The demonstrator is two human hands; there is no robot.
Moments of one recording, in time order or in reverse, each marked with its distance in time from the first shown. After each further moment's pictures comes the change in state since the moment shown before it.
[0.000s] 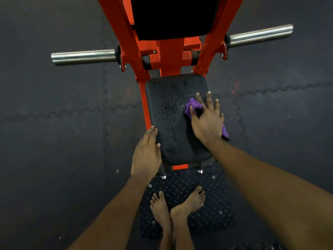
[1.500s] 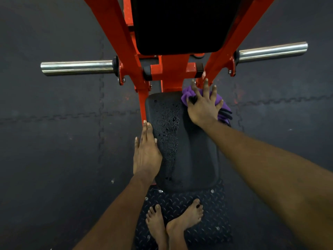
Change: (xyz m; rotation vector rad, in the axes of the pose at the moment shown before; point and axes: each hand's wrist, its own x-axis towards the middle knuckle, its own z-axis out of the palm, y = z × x) left_hand 0.089 0.009 0.000 -0.048 -0.032 -0.185; right_hand 0.138 -0.038 -0.007 -0.081 -0.146 -0.008
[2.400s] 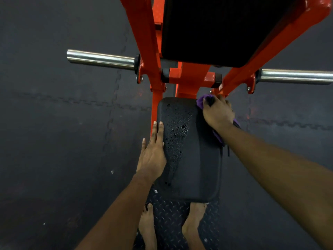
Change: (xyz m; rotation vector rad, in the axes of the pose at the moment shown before) left_hand -0.002 0.010 -0.006 -0.043 -0.083 -0.019; right_hand 0.038 0.008 -0.013 -0.009 0.003 0.005
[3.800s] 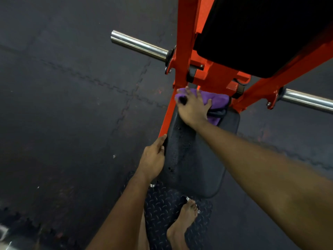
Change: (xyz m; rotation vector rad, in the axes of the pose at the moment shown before) left_hand -0.063 -0.011 0.008 -0.515 0.158 -0.297; right_hand -0.056 -0.108 0.041 -0.061 -0.101 -0.472
